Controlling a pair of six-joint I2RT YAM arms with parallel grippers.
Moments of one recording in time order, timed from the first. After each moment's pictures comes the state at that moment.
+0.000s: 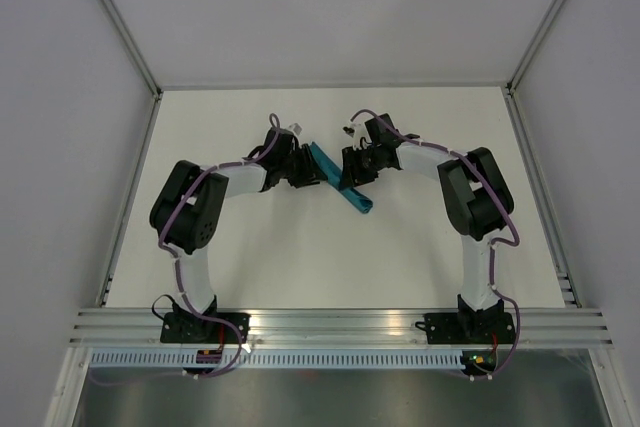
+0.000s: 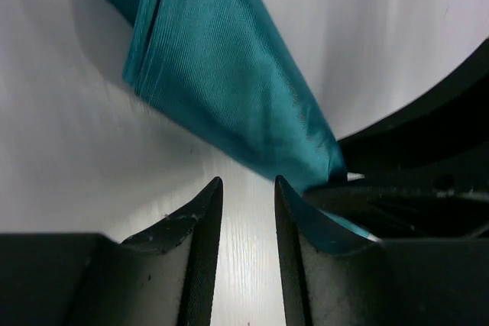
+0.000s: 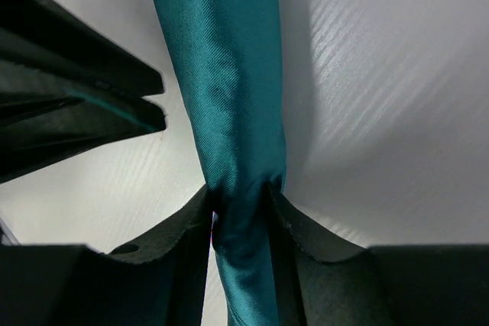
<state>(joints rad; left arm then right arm) -0.43 1.91 1.06 0.11 0.34 -0.71 0.43 2.08 1.38 -0.32 -0.50 0.15</state>
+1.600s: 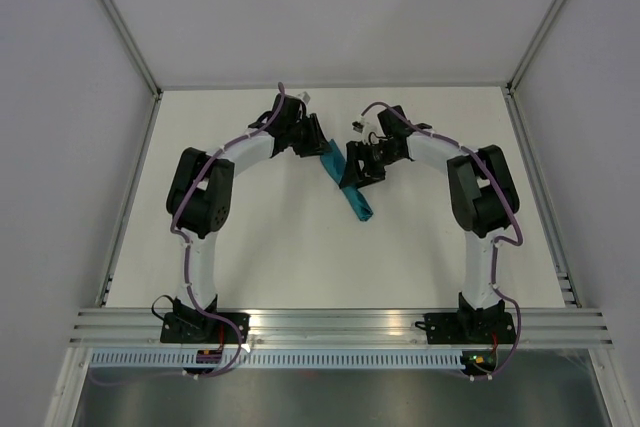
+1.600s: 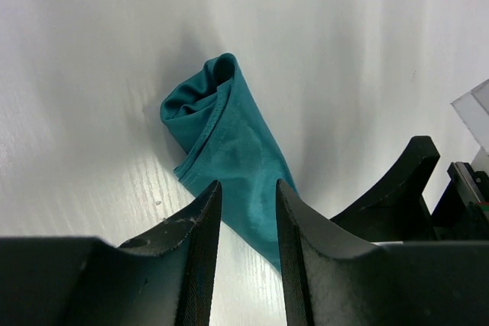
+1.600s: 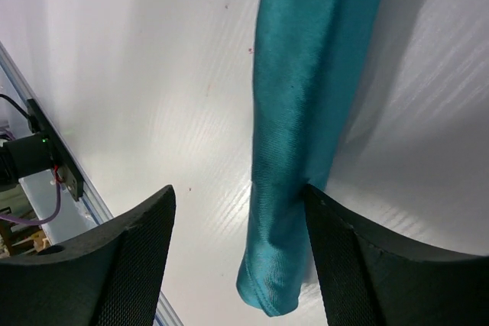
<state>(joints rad) -0.41 2.11 1.53 -0.18 0.32 -0.60 0.35 2.08 1.45 -0.50 -0.73 0.16</state>
